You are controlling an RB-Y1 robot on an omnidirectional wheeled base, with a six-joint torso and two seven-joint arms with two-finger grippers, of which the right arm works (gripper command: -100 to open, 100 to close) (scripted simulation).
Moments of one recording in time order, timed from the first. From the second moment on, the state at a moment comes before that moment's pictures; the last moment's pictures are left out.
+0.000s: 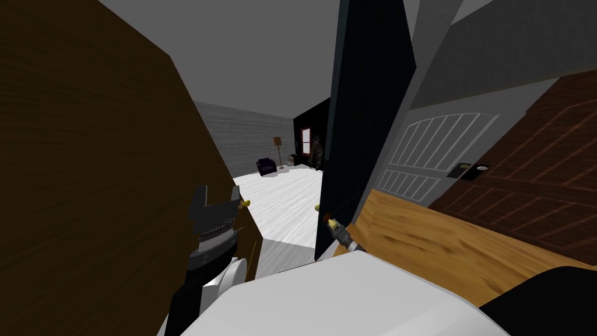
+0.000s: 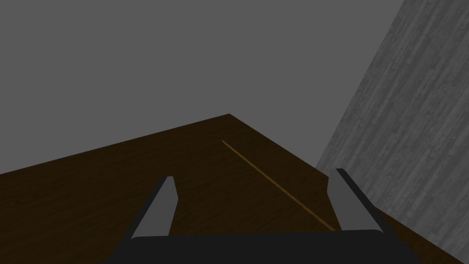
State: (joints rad) arm 0.22 -0.29 0.02 -0.91 0.36 -1.01 1.04
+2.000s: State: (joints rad) arm 0.31 -0.25 0.04 -0.96 0.23 -1.02 0.57
